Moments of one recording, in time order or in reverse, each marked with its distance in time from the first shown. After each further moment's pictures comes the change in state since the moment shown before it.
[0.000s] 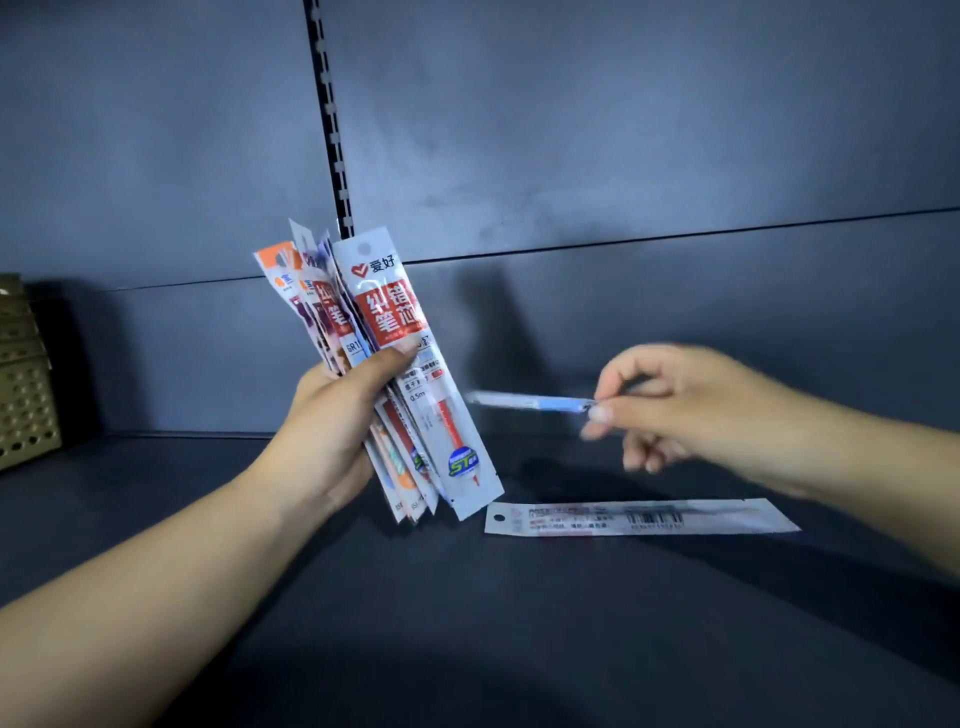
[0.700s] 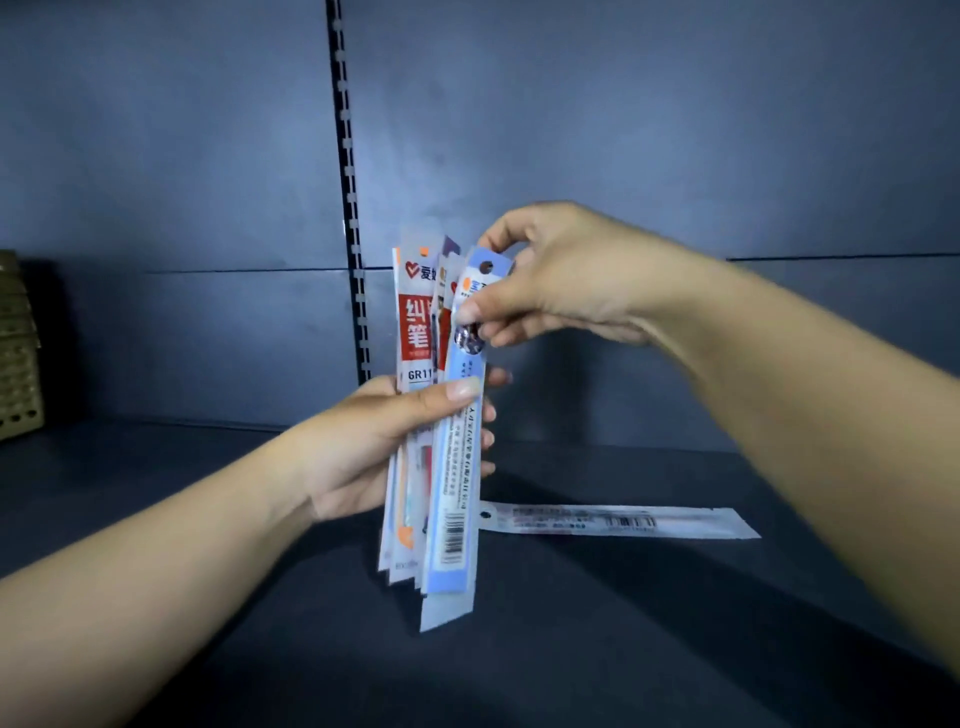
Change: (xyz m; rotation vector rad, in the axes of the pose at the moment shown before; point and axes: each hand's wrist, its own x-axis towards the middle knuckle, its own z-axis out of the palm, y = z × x) left_hand -0.018 0.012 0.004 0.026 -0.556 -0.305; right_hand 0.035 -0.086 0.020 -0.048 -0.168 -0.273
